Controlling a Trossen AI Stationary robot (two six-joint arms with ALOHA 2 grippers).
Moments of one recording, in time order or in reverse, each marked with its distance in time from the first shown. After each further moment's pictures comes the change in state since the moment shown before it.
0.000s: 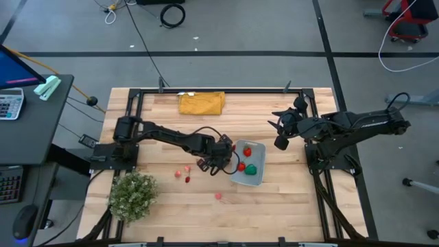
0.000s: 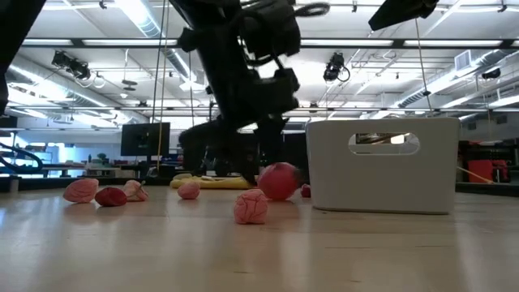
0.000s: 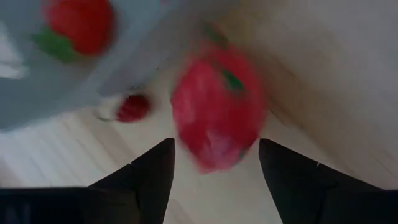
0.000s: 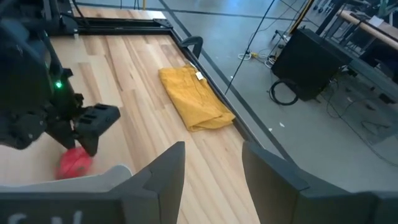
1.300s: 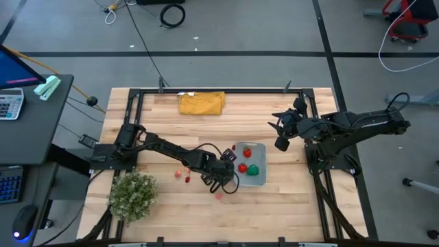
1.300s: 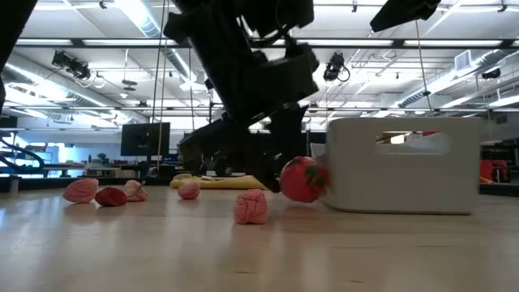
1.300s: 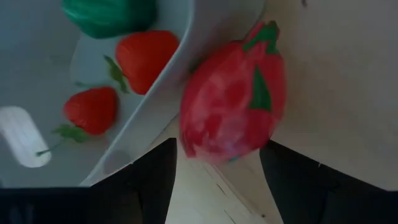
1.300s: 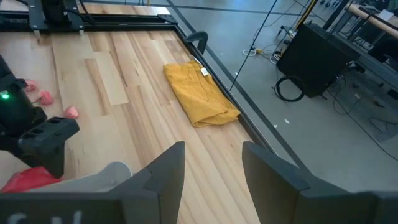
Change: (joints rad) left arm -0.149 0.050 0.023 0.129 -0.087 -0.071; right arm 0.000 0.000 0.000 -0.019 -0.022 0.018
